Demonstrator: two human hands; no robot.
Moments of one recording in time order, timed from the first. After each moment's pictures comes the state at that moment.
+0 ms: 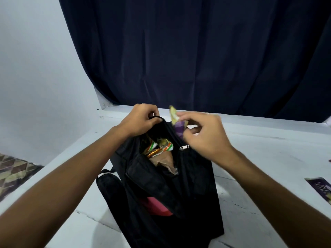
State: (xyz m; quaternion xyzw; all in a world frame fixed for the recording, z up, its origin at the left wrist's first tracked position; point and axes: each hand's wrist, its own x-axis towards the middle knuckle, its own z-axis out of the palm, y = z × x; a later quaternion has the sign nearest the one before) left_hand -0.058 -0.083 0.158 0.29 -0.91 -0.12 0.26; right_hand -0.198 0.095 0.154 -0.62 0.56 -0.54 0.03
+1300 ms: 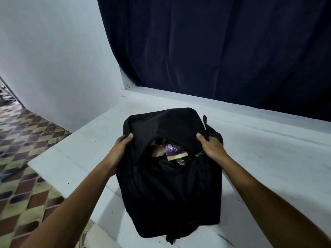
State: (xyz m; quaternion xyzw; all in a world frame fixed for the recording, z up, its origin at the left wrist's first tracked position) left_hand 0.044 -0.026 0.030 0.57 -0.47 -0.59 0.34; right_hand -0.270 0.018 0.000 -0.44 0.77 -0.33 0.32
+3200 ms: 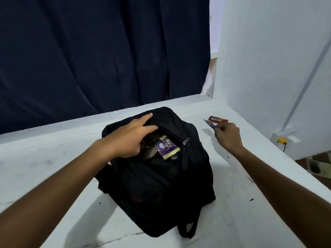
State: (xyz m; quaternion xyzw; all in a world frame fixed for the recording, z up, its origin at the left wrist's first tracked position) left_hand -0.258 0.087 0.127 0.05 -1.00 -0.01 -0.01; right_hand -0.485 0.316 0.017 -0.19 0.87 -0.46 -0.05
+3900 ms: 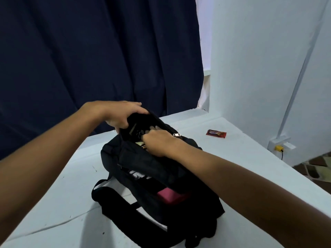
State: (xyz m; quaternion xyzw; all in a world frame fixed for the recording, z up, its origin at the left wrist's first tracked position) left_hand -0.322 0.021 0.231 0.06 -0.99 0.00 -0.14; right_hand -0.374 0.160 0.127 -0.54 0.84 -0.03 -0.06
